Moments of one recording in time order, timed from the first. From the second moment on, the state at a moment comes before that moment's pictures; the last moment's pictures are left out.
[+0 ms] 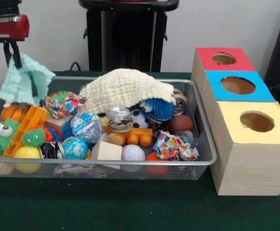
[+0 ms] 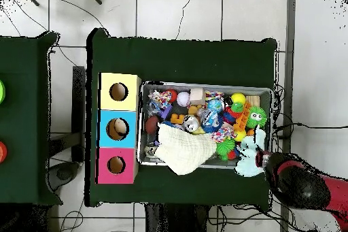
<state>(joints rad) -1.31 -0.75 0.68 1.94 -0.67 0.50 1.59</state>
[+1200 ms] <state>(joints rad) -1.25 -0.68 0.67 1.91 -0.76 0.48 1.59</state>
